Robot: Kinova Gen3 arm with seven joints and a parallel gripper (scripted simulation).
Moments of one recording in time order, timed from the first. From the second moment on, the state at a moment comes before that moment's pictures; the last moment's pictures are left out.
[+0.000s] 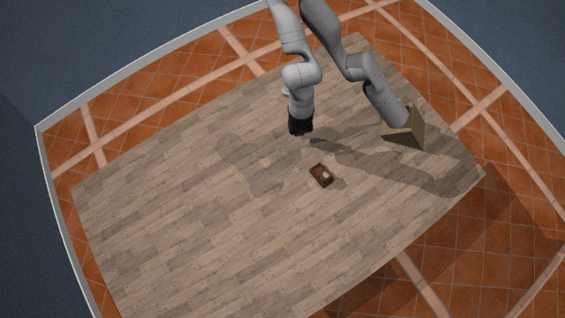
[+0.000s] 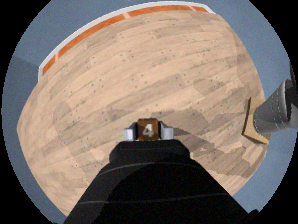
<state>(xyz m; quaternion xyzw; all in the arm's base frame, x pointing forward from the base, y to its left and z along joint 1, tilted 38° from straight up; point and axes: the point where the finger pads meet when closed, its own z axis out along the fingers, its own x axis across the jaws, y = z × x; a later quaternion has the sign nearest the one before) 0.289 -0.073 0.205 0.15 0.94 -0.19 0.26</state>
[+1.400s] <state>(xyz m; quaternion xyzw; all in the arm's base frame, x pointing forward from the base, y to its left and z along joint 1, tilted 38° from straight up) 0.267 -0.043 0.254 0.15 0.94 -0.17 0.27</state>
